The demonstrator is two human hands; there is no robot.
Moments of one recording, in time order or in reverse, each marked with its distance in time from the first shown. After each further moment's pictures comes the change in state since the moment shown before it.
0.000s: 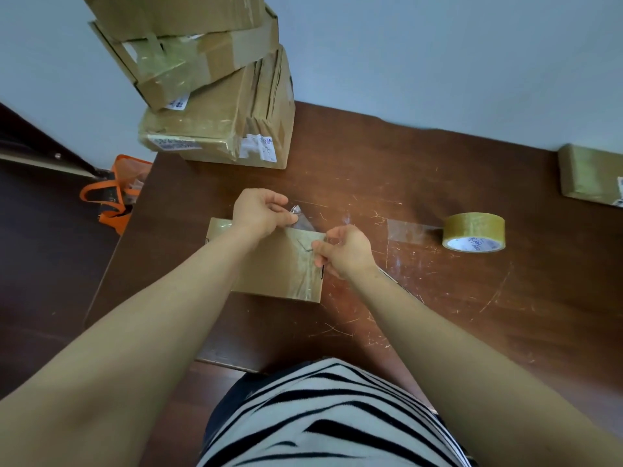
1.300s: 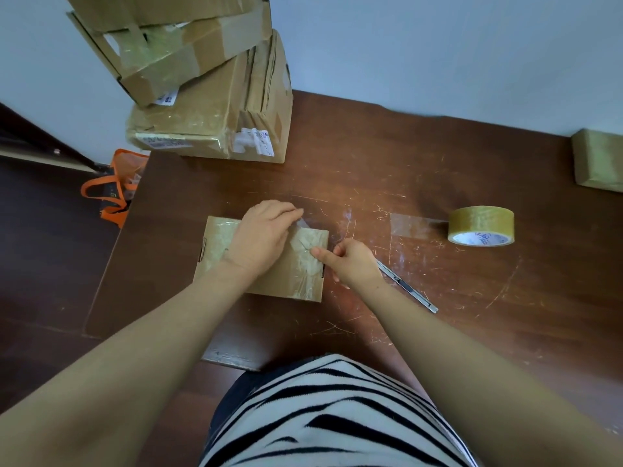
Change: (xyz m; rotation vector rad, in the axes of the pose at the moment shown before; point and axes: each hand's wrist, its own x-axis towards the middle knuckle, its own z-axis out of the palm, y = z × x) left_hand -0.001 -0.047 0.012 0.776 0.144 0.916; right_hand 0.015 0.034 -0.005 -0.328 0.001 -0.032
